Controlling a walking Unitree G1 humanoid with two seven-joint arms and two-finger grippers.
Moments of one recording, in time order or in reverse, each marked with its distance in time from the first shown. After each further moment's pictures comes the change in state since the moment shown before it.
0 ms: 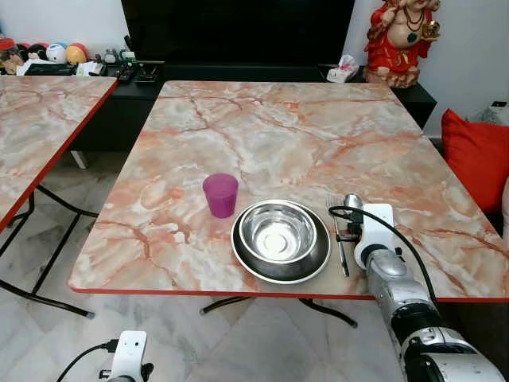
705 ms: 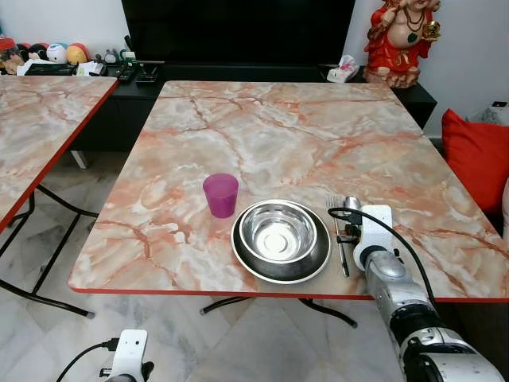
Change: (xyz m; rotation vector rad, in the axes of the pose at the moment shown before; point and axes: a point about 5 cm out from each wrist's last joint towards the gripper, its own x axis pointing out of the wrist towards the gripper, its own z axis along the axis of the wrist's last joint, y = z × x) left arm 0.000 0.000 0.002 0.004 -0.004 -0.001; right arm 0.000 0.002 -0.002 0.000 0.007 0.002
